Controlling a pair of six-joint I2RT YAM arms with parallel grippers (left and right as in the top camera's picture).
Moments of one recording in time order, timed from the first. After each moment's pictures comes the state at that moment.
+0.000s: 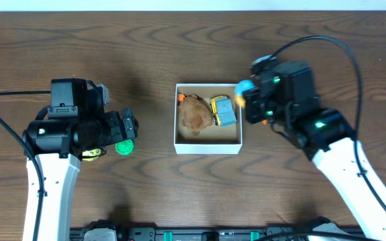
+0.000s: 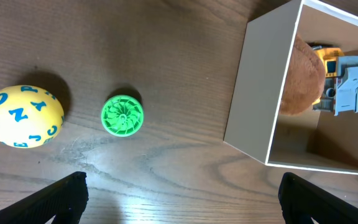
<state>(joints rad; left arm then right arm) 0.04 1.19 1.16 -1.15 0.24 -0.22 0.43 1.31 1.13 -0.61 -0.17 0.19</state>
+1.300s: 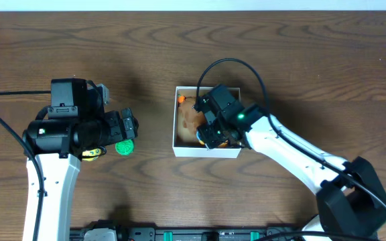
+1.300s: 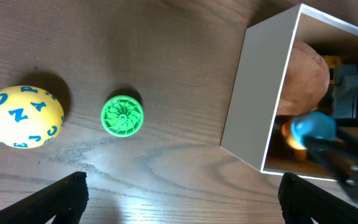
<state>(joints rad) 0.04 1.19 1.16 -1.15 0.24 -0.22 0.66 1.68 1.14 -0.63 -0.16 0.16</state>
